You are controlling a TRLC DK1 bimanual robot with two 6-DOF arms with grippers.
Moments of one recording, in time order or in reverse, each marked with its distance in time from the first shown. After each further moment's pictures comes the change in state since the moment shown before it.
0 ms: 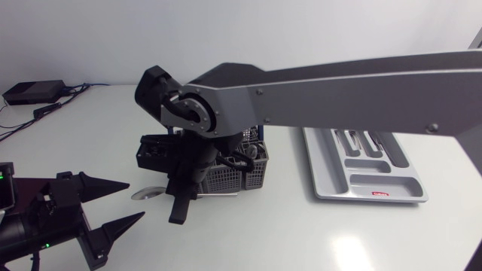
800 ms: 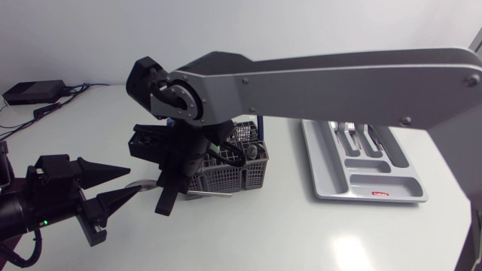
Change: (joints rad) left arm 0.019 0.122 0.067 0.127 0.044 -0.102; right arm 0.000 0.052 0.113 -0.066 -0.019 0.085
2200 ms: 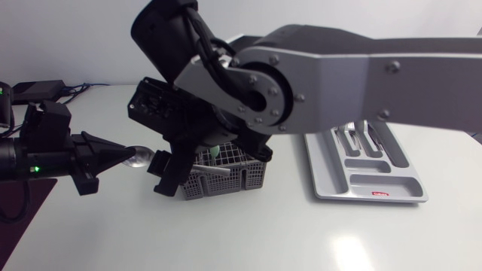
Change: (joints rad) left arm -0.011 0.272 0.347 -0.245 0.002 -0.126; right arm 0.048 -0.337 -0.304 0.399 0.279 0.025
